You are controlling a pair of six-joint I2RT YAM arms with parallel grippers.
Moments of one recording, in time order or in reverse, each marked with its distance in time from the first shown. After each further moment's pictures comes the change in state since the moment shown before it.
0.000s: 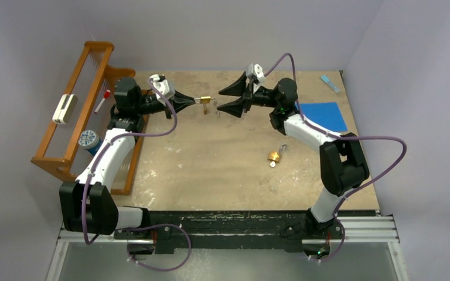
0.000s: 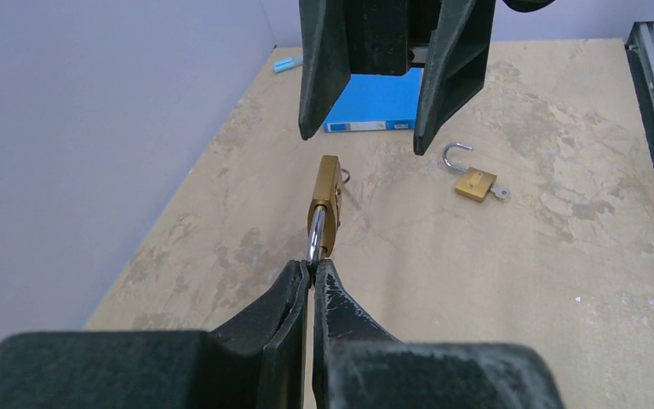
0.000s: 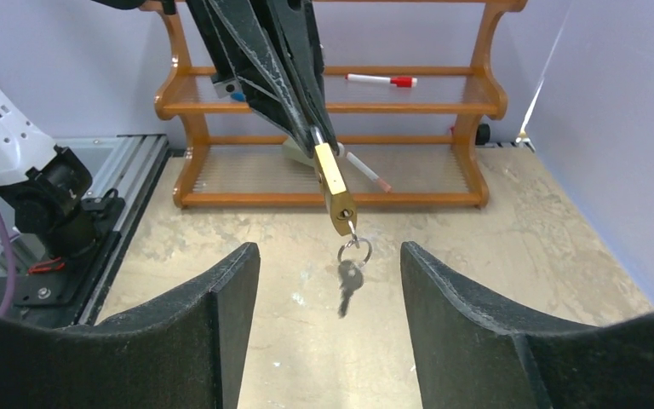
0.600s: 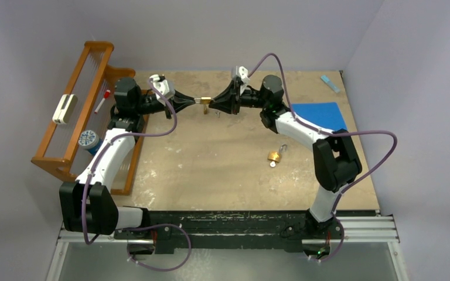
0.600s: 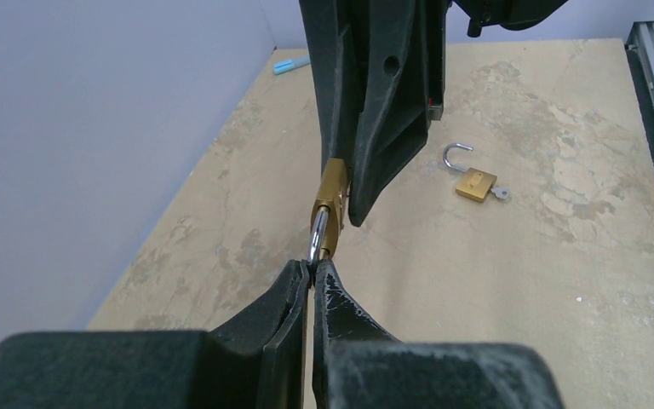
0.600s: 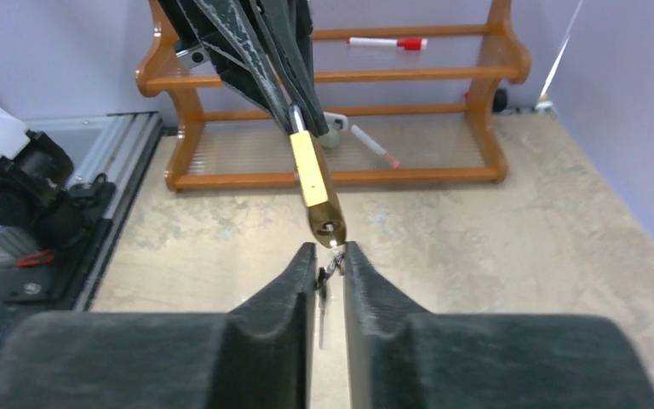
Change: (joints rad) left arm 0.000 0.000 0.000 0.006 0.002 -0.001; right arm 0.064 0.056 0.077 -0.199 0.064 -0.140
